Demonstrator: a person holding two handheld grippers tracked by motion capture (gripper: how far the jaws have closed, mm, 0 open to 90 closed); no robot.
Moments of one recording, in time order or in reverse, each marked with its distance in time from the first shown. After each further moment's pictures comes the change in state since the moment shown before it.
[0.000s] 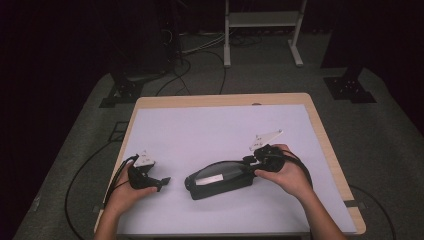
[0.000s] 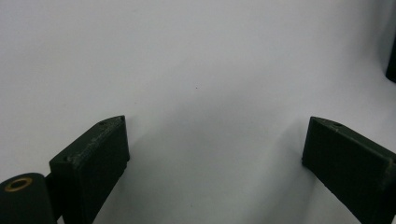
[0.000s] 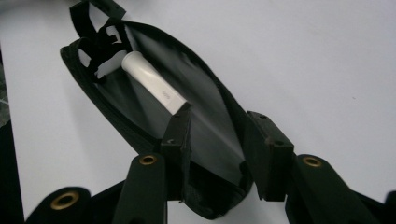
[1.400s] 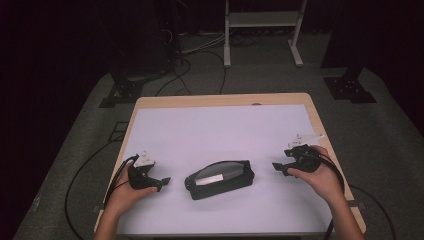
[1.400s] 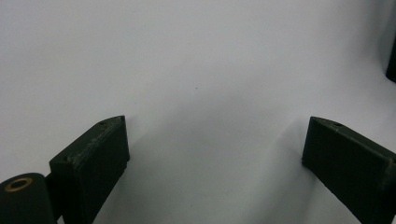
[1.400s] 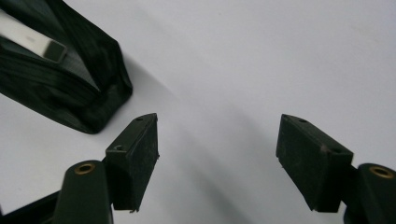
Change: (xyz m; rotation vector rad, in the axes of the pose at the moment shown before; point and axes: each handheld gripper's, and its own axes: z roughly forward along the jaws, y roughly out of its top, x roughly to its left) left arm 0.000 0.000 0.000 0.000 0.002 0.002; right arm -0.057 -0.077 -0.038 -0.003 -0.230 0.191
